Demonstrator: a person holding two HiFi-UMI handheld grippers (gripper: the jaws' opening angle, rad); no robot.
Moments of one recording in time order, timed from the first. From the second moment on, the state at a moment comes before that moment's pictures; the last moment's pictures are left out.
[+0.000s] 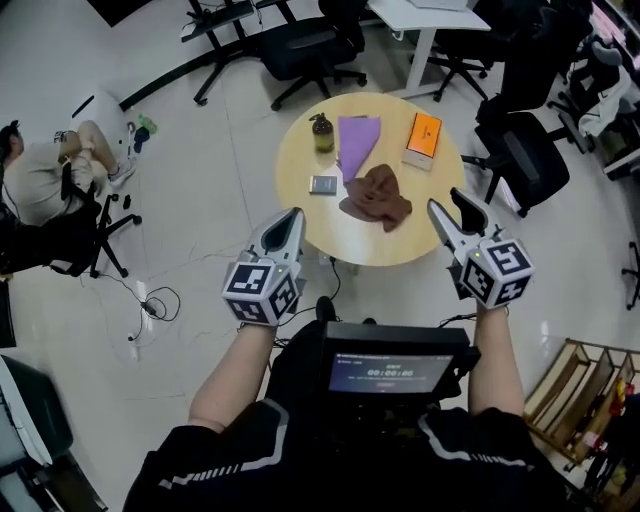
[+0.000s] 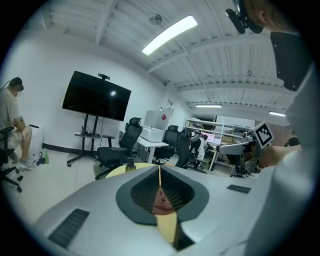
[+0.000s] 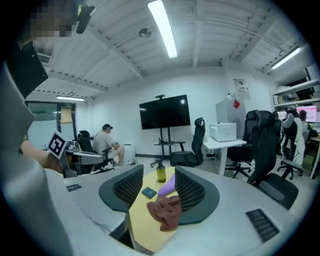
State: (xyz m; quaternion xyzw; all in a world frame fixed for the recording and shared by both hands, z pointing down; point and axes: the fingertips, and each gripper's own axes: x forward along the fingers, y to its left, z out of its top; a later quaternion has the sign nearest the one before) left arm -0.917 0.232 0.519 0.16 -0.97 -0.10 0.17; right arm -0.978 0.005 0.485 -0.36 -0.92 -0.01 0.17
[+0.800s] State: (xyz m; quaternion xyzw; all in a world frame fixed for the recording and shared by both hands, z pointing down) left arm -1.057 0.276 0.724 0.10 -0.93 -0.15 0.31; right arm -1.140 0.102 0.821 -0.45 -0.77 -0.17 0.43
